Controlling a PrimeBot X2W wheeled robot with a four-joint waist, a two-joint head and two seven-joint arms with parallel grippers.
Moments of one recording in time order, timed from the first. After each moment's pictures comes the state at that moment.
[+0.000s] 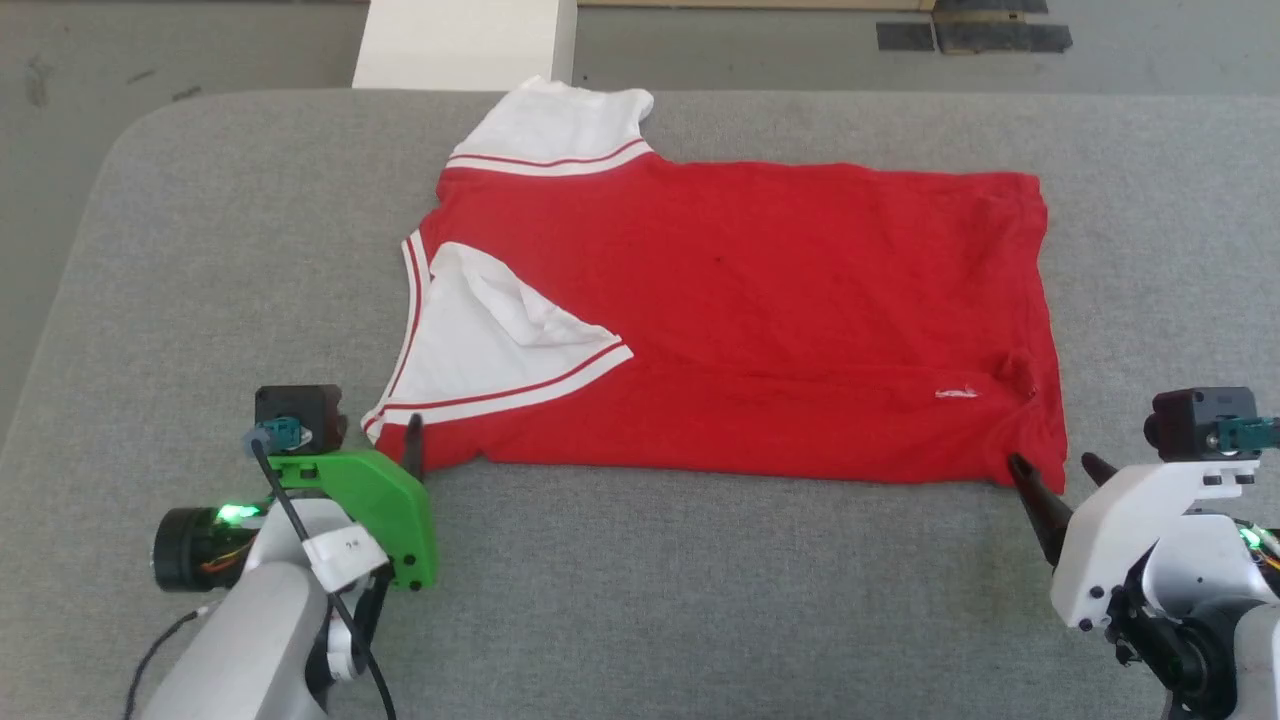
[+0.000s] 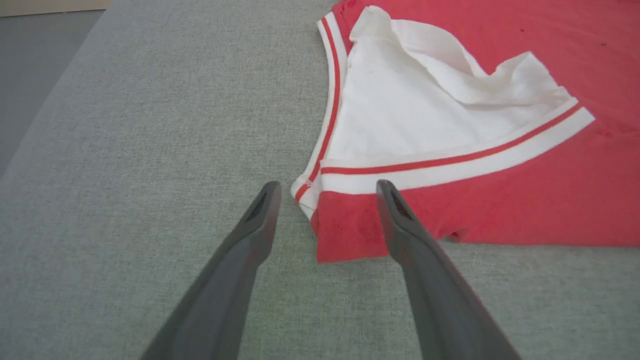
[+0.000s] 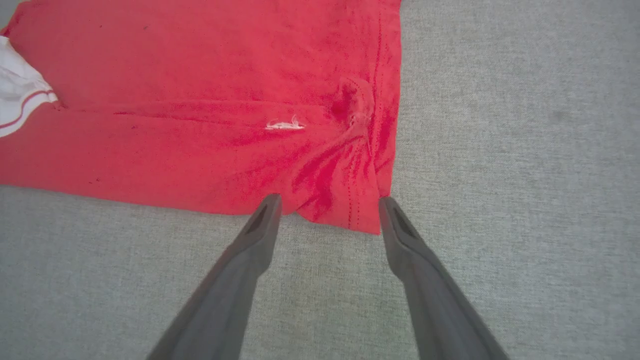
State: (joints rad) left arm -0.30 0.40 -0.43 0.17 -0.52 0.28 0.24; right arm -0.08 -0.07 -0.15 -0.12 0.20 0.13 0.71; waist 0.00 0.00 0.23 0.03
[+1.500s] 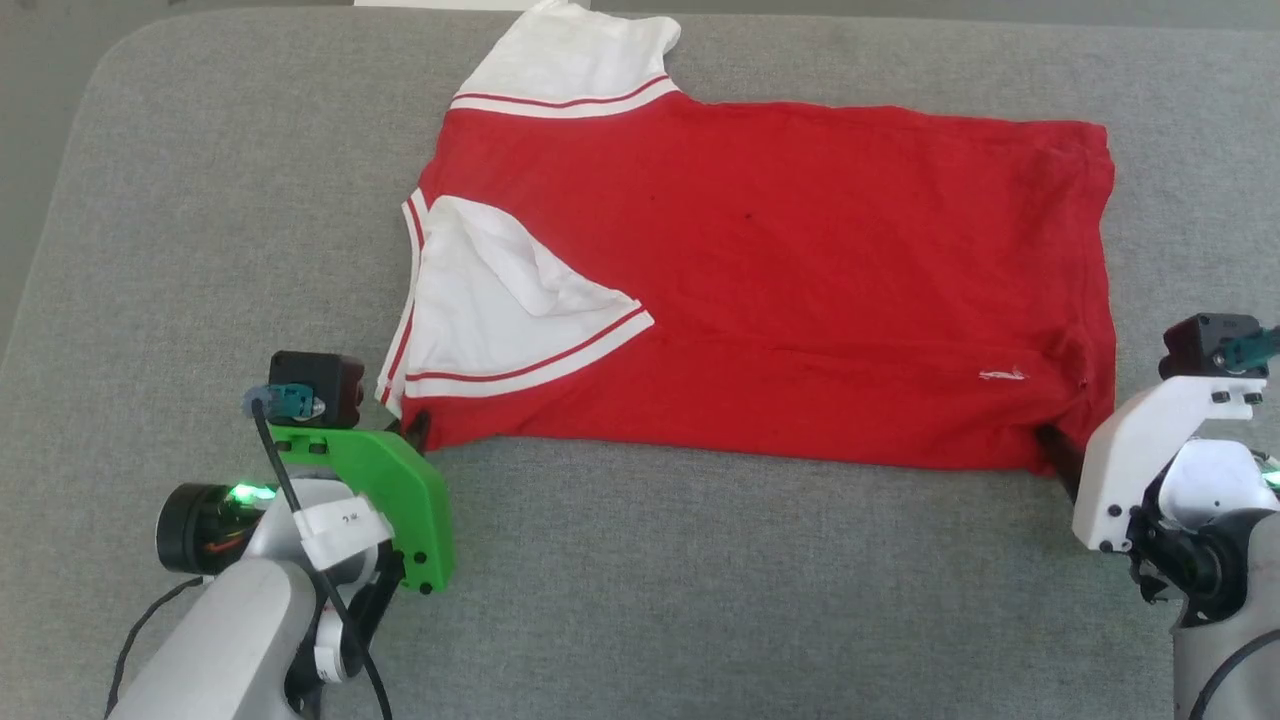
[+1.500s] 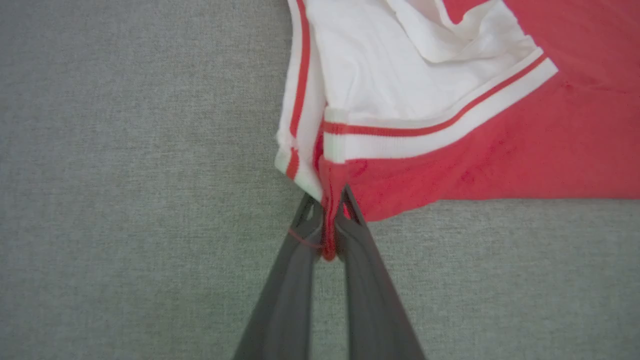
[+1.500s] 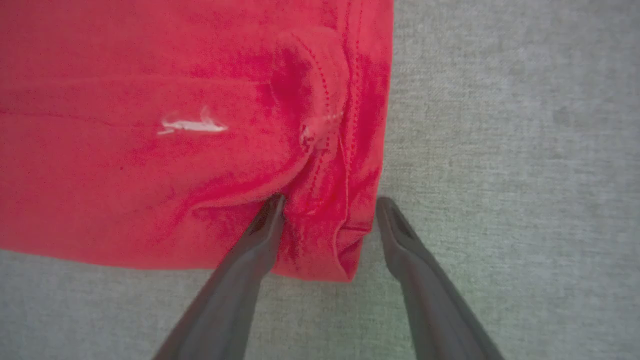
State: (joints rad) left arm -0.28 0.48 -0.46 -0.11 -0.58 0.32 0.50; right arm -0.27 -0.06 -0.23 0.06 0.13 0.13 0.89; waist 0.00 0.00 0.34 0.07
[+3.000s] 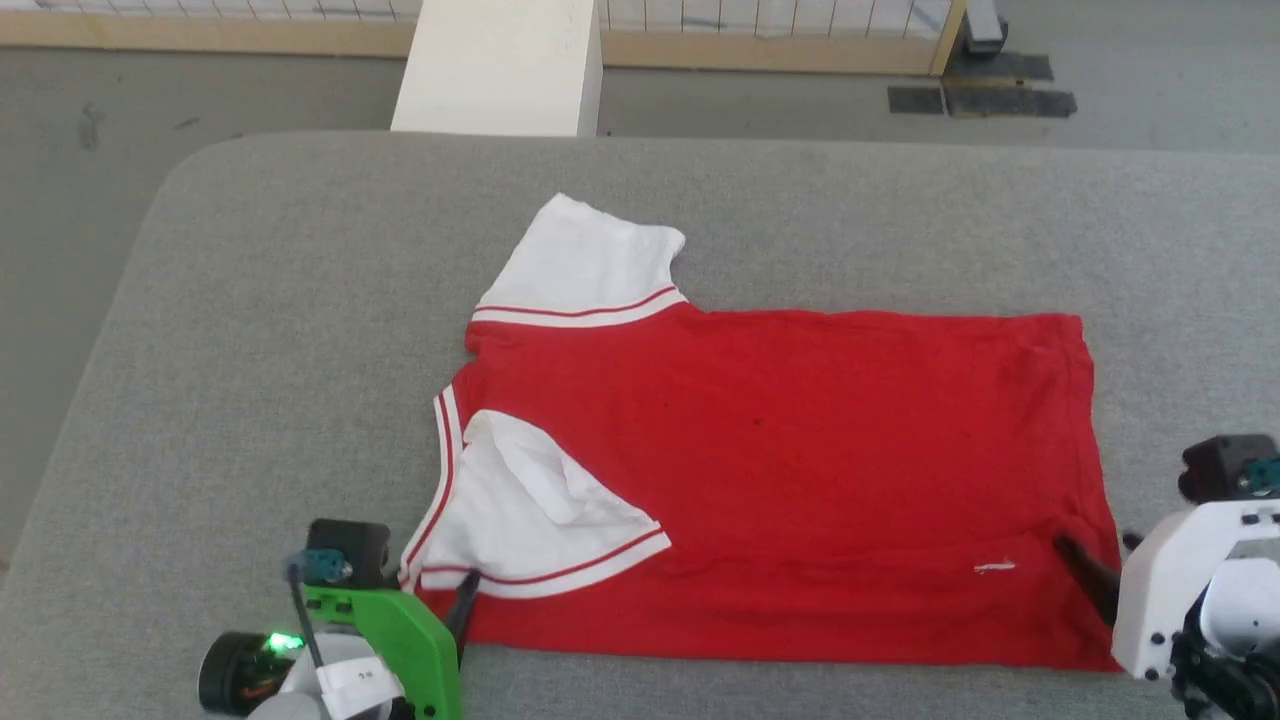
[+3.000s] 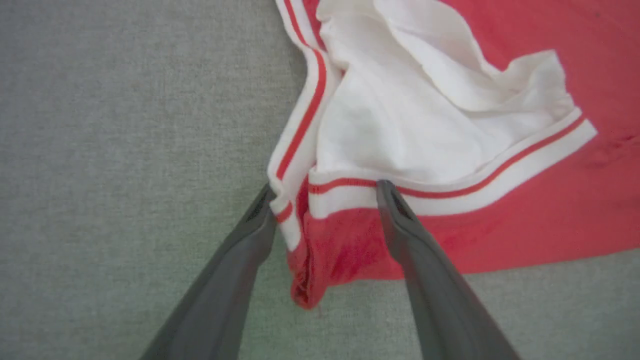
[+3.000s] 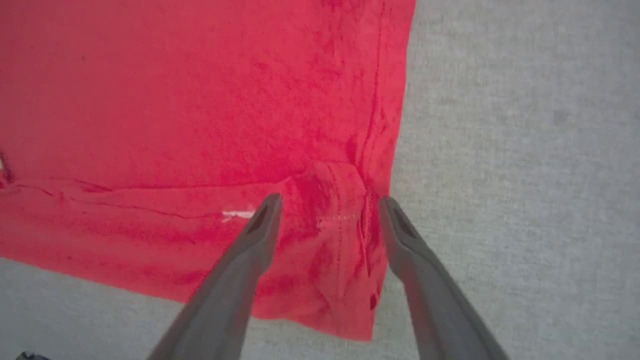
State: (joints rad) left arm -0.10 0.46 -0.52 0.08 -0.63 0.18 0.29; right arm -0.03 -0.26 -0.12 -0.03 0.36 0.13 0.81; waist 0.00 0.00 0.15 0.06
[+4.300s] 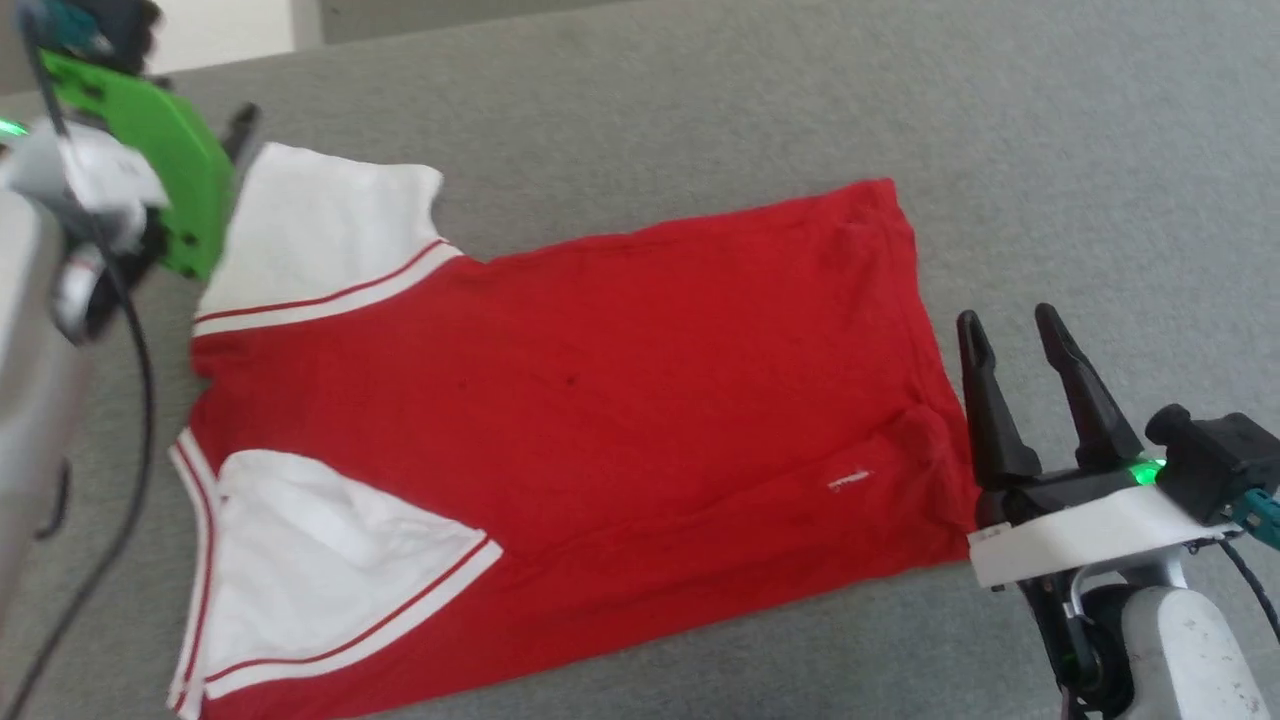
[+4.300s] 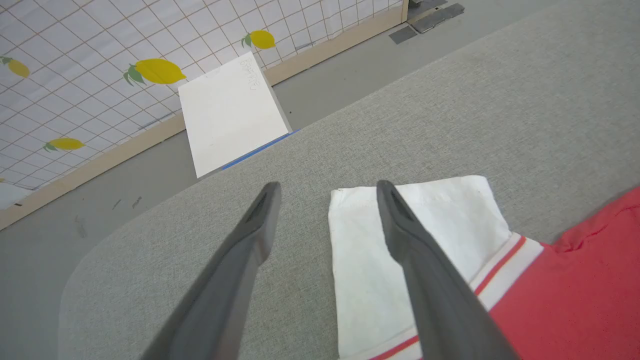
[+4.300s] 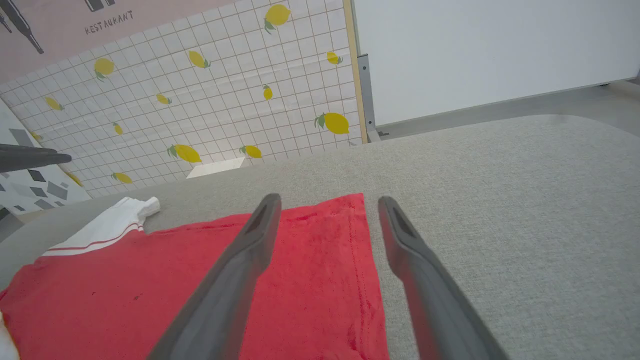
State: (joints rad) left arm -0.93 0.62 -0.50 0.46 -0.53 -0.11 0.46; right arm -0.12 -0.06 0.04 -0.06 0.31 0.13 -0.11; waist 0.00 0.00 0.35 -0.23
